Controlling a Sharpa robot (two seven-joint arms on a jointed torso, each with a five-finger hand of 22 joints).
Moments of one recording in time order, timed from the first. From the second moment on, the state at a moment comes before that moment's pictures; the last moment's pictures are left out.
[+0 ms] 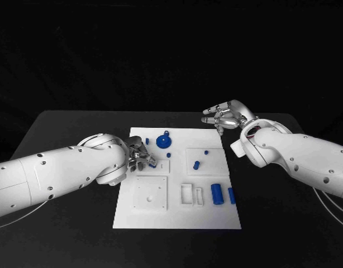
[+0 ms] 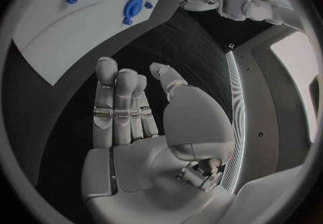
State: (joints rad) left arm 1.37 -0.58 -0.24 1.36 -1.00 -0.15 -0.51; left_hand 1.03 0.03 0.36 -0.15 0.47 1.24 0.05 0.07 0.38 1.48 -0.08 0.76 0.20 1.42 -0.13 1.31 0.58 0.01 1.24 -0.15 0.50 1.31; right arm 1.07 -0.81 0.22 1.37 -0.92 -0.49 -0.02; right_hand 1.19 -0.11 0.18 -0.12 0.63 1.03 0.11 0.07 0.06 1.15 -0.01 0.89 0.80 1.43 -0.08 0.82 0.84 0.09 1.47 -0.10 0.32 1.26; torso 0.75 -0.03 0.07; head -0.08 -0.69
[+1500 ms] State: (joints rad) left arm 1.37 -0.56 -0.24 1.34 -0.99 -0.08 -0.51; left_hand 1.00 0.06 0.32 -0.09 0.39 1.24 0.05 0.15 0.68 1.48 -0.08 0.76 0.20 1.41 -0.13 1.31 0.57 0.01 1.24 -0.14 0.49 1.31; right arm 1.07 -0.81 0.22 1.36 -0.92 -0.49 -0.02; right_hand 1.18 -0.11 0.20 -0.11 0.66 1.03 0.11 0.07 0.06 1.15 -0.01 0.89 0.80 1.43 -0.08 0.81 0.84 0.09 1.47 -0.10 0.32 1.25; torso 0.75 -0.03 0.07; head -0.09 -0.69
